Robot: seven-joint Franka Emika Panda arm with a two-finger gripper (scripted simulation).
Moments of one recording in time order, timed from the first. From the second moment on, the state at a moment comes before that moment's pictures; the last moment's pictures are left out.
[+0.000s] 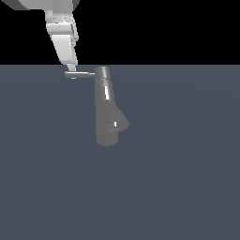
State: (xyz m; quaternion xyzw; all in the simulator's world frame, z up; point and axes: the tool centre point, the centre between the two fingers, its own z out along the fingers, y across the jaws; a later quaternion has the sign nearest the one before) arm 0.073 0.172 0.247 0.79 -0.61 0.01 0.05
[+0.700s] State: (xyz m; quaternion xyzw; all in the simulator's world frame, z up) arm 0.073 0.175 0.237 0.78 -0.63 0.01 0.05
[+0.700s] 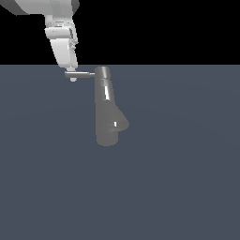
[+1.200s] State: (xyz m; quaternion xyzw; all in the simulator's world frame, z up) arm 0.051 0.170 0.253 0.78 -0.63 0.01 0.05
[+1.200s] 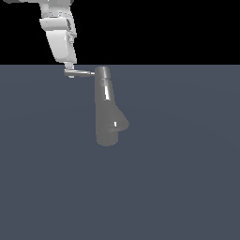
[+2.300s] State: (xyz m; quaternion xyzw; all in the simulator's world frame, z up) arm 0.002 0.148 0.281 0.77 -0.63 0.02 0.05
